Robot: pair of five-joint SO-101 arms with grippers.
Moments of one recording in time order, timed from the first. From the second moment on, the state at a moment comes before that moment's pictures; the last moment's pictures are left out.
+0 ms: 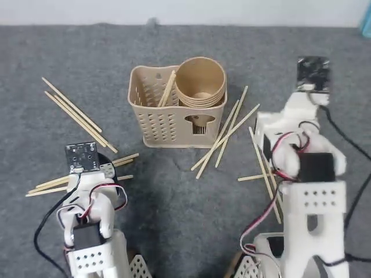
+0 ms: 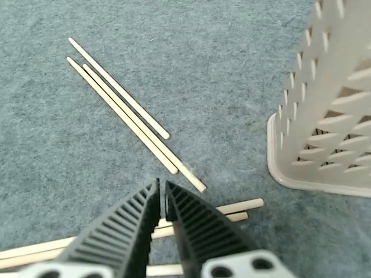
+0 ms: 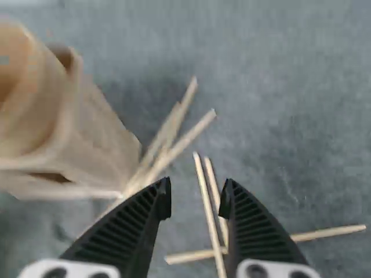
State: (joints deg) left arm -18.5 -103.3 96.8 55.3 0.8; right arm -6.4 -44.0 33.3 67.5 -3.8
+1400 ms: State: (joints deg) left arm -18.5 -103.3 96.8 55.3 0.8; right arm -2.1 19.3 17.8 41.9 13.7
